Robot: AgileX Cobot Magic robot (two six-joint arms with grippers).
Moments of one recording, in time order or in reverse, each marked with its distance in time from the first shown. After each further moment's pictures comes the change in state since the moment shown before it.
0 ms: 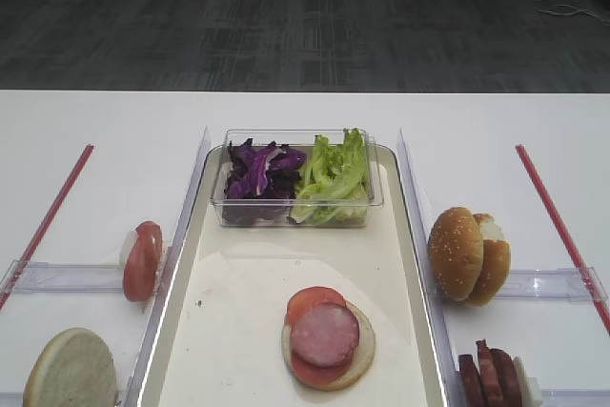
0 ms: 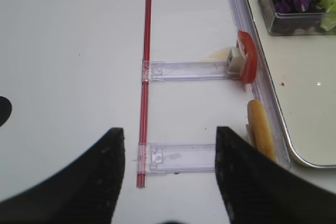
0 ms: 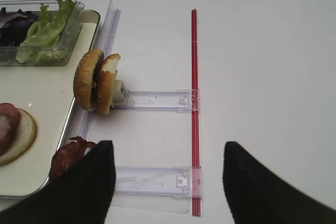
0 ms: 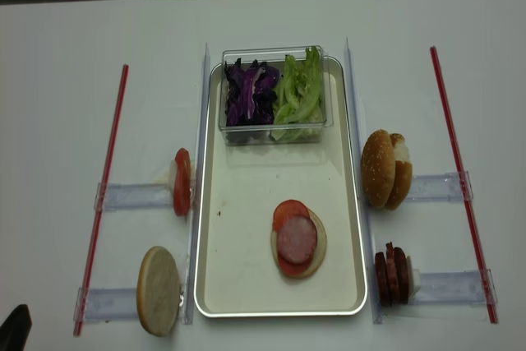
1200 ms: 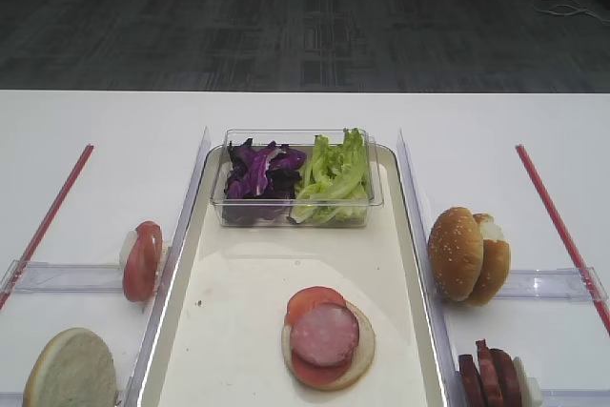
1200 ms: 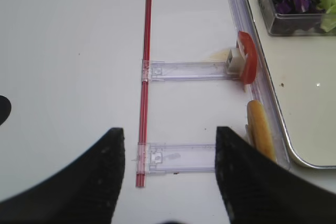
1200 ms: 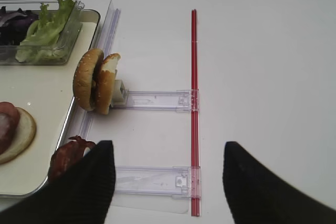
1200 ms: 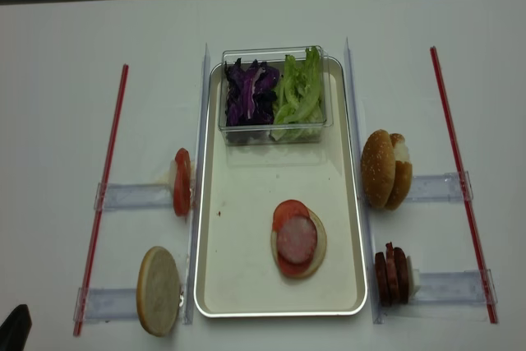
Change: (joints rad) left arm 0.000 0.000 0.000 0.000 0.000 -0.006; right arm 0.000 0.000 0.000 0.000 0.000 -0.007
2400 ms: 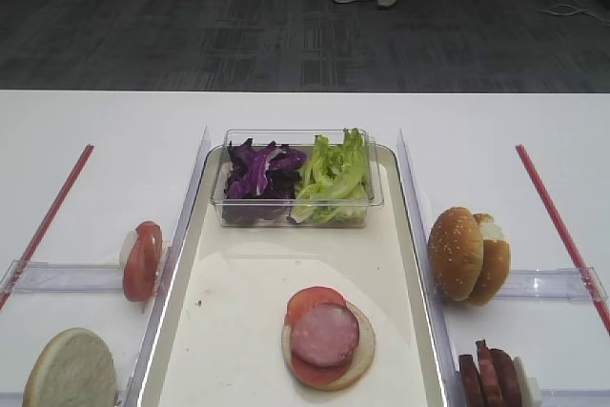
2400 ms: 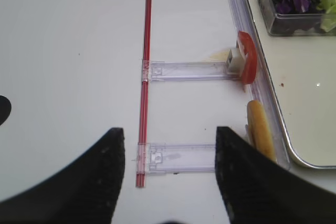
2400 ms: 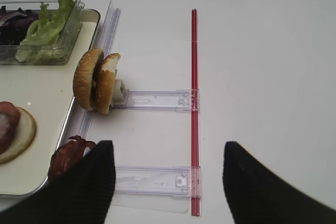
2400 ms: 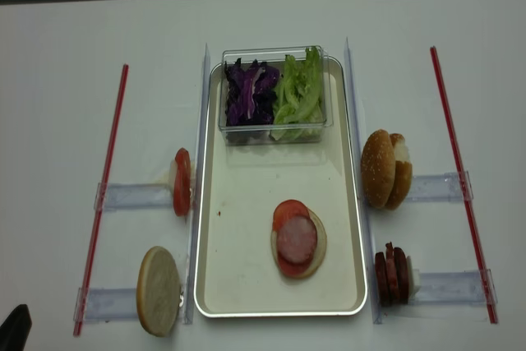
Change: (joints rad) left arm 0.000 0.000 0.000 0.000 0.000 0.000; right arm 0.000 0.000 0.000 0.000 0.002 -0.002
